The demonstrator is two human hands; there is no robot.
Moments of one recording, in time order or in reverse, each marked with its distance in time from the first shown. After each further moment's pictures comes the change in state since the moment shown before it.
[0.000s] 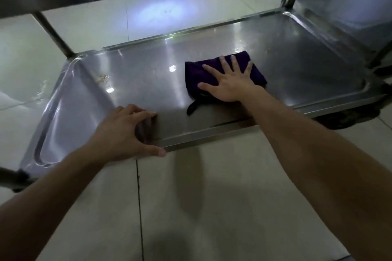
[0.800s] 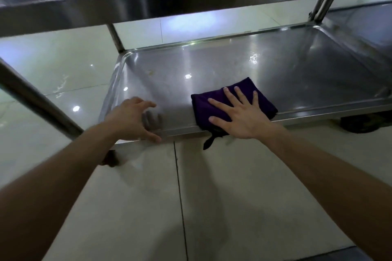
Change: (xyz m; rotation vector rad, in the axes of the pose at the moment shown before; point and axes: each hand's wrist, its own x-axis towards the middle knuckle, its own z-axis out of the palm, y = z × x) left_hand -0.055 -0.098 -0.023 -0.018 -0.065 -0.165; right_hand -0.109 -0.111 0.041 -0.045 0.009 -0.202
